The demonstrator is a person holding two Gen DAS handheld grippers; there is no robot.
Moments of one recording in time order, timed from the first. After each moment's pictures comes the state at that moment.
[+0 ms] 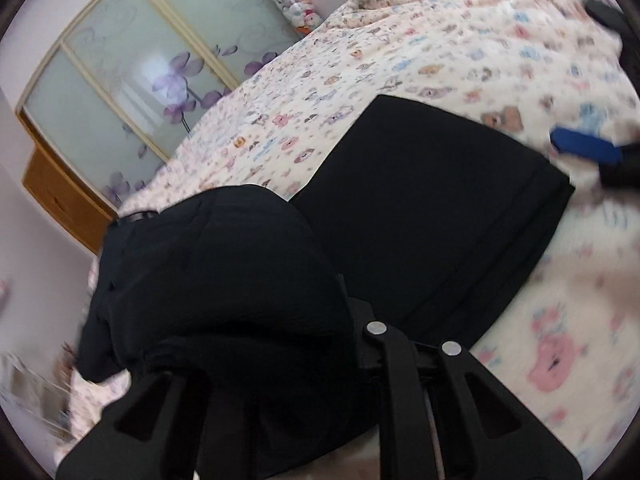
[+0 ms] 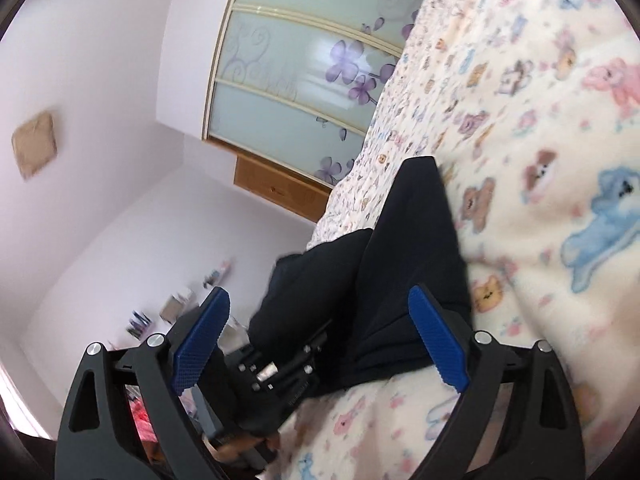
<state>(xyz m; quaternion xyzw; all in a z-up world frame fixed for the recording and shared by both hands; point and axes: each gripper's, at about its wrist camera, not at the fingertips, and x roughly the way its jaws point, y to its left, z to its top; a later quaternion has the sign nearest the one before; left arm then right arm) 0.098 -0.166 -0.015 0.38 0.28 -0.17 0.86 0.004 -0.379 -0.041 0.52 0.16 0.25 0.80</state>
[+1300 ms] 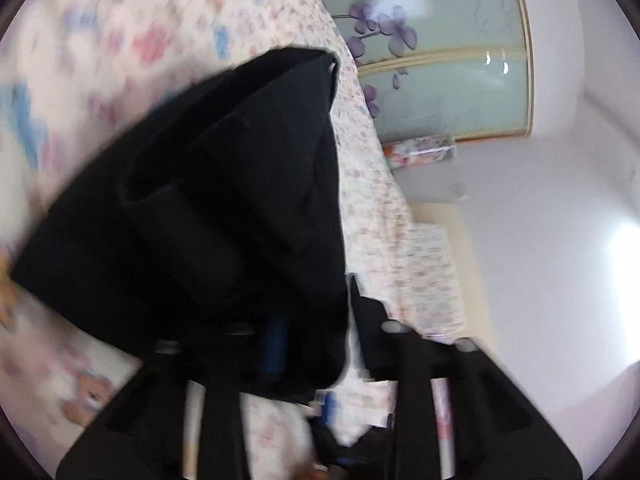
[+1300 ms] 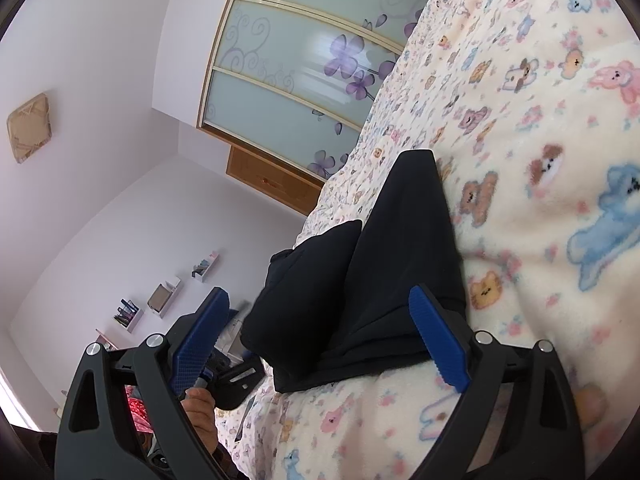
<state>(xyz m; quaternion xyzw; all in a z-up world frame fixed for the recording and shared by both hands) 0.132 0.012 0.001 -0.48 0.38 -0.22 0.76 0.007 -0.370 -0.035 0.49 0.18 0.25 0.81</state>
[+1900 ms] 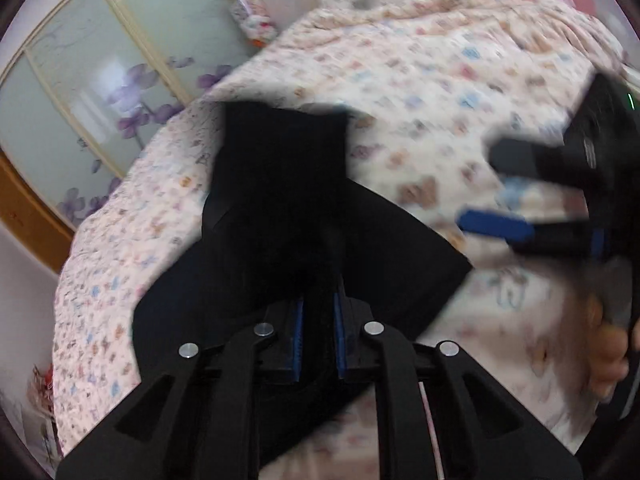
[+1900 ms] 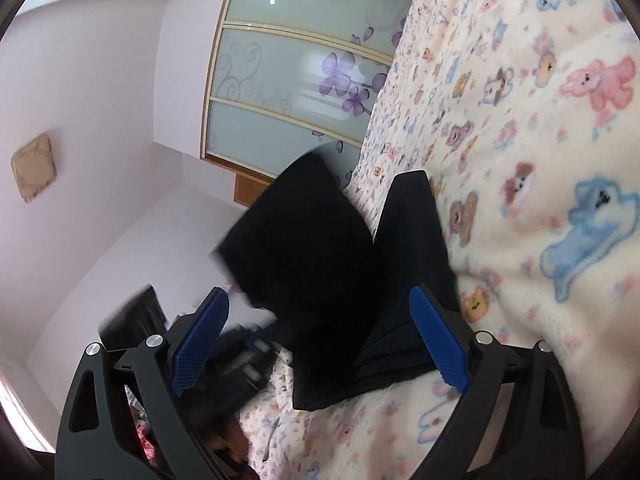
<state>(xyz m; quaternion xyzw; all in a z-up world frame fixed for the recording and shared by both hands) 0.061 -0.236 0.023 0.34 0.31 -0.28 0.84 -0.001 -0.398 -0.039 0.55 0.15 0.24 0.79</state>
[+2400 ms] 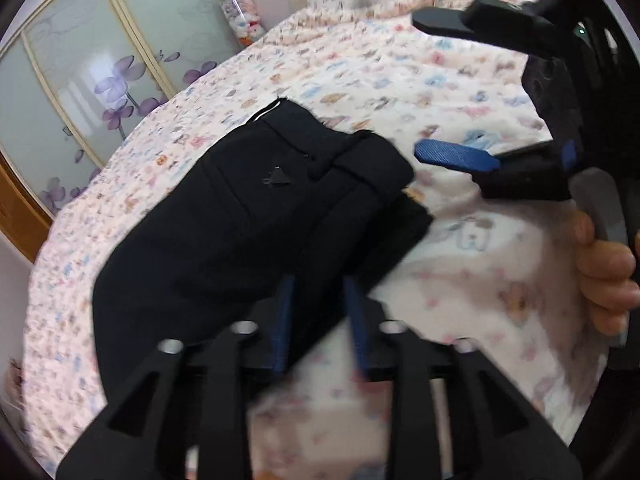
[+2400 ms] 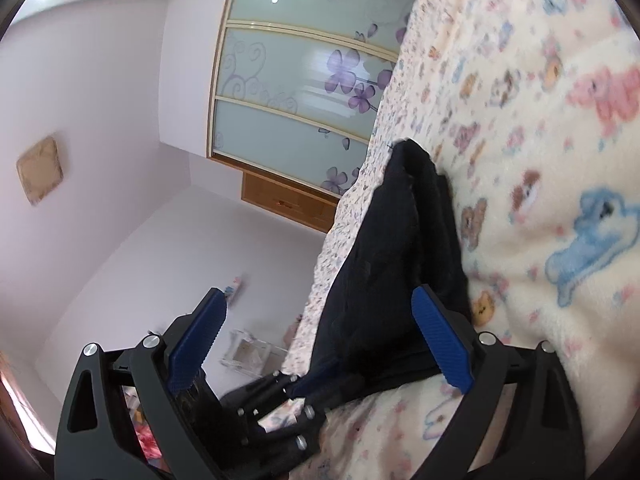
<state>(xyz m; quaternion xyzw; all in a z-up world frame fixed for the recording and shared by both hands) 0.033 -0.199 -0.003 0.29 0.31 -0.32 0.85 -0.004 -0.404 -0.024 0.53 0.15 0.25 0.80</state>
